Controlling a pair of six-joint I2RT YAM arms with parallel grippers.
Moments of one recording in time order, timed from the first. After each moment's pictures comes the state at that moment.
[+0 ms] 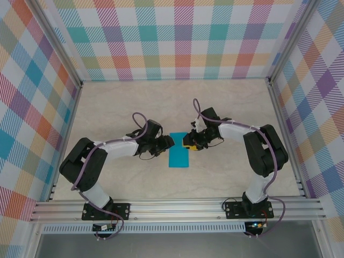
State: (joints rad) left arm -0.60 1.66 0.84 -0.11 0.27 -1.05; right arm 0.46 1.80 1.03 -0.43 -0.78 0.56
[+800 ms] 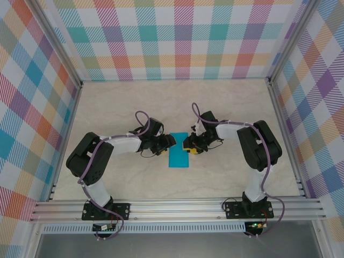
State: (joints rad) left arm -0.59 1.74 0.89 -0.11 0.33 -1.02; right arm 0.45 1.89 1.02 -0.40 -0.77 0.57
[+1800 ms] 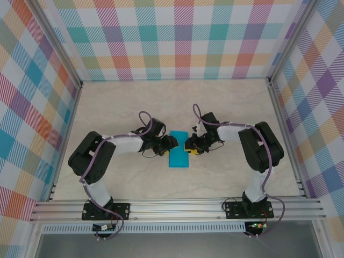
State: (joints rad) left arm -0.61 1.76 0.91 -0.10 0.40 -1.00; right arm 0.45 1.86 0.98 -0.36 -0.74 0.57
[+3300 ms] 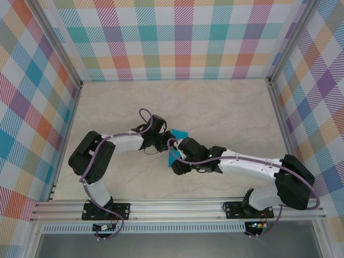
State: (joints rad) left arm -0.60 1.77 0.95 -0.08 0.40 -1.03; right arm 1.02 1.38 0.83 -0.42 -0.02 0.38
